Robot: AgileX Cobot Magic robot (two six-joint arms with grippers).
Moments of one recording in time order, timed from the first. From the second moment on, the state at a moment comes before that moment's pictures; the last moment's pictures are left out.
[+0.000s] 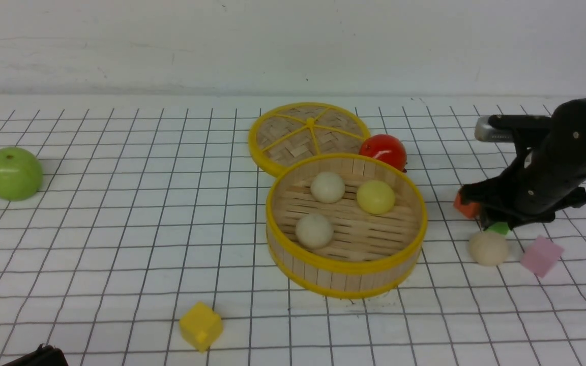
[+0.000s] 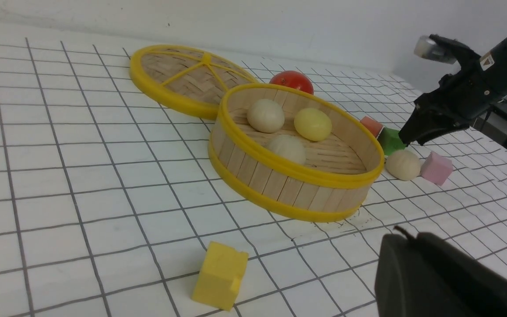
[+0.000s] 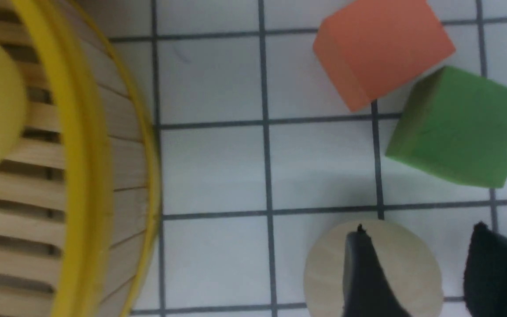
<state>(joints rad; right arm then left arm) 0.11 1.89 -1.30 -0.02 0.60 0.18 -0.46 0.15 -0.16 -0.38 0.21 0.06</state>
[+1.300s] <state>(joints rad) 0.28 1.72 -1.30 0.48 0.58 -0.21 -0.46 0.15 -0.16 -0.38 0.21 0.06</state>
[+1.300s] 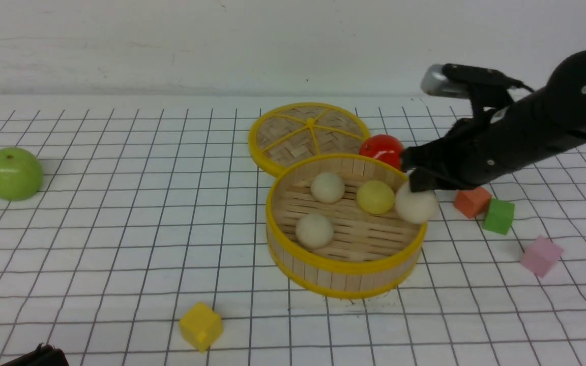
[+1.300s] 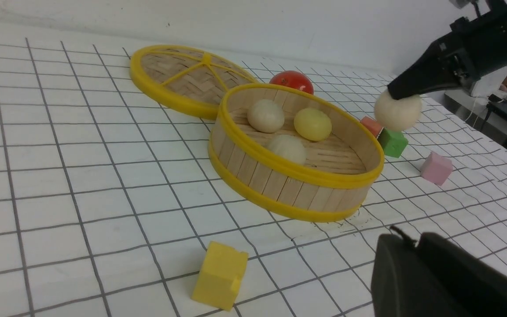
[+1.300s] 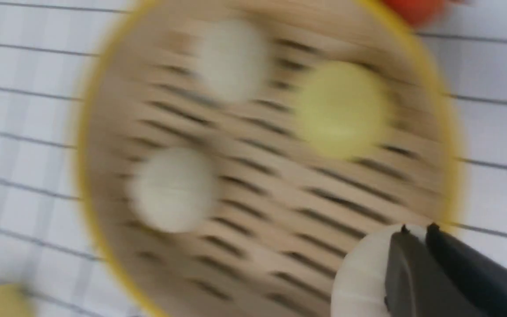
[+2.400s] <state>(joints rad) 0.39 1.31 -1.19 0.22 0.94 0.08 -0.46 0.15 -0.16 -0.38 0.21 0.06</state>
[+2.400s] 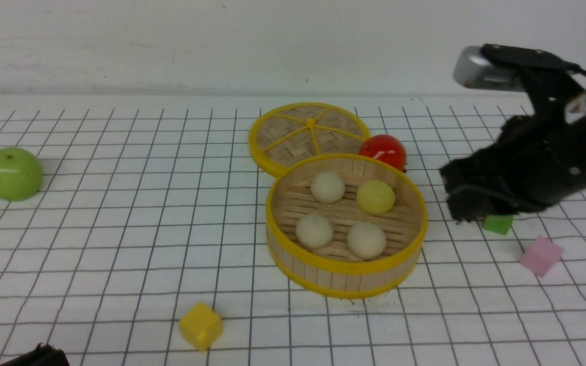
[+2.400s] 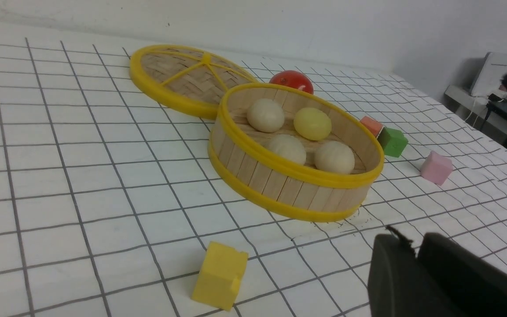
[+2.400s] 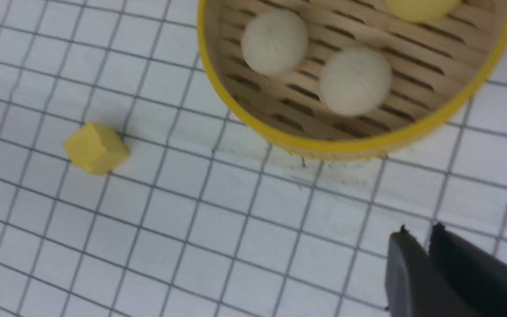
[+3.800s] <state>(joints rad) 0.05 -0.01 0.02 0.14 0.35 -0.02 -0.46 0.15 -0.16 -0.38 0.21 0.06</state>
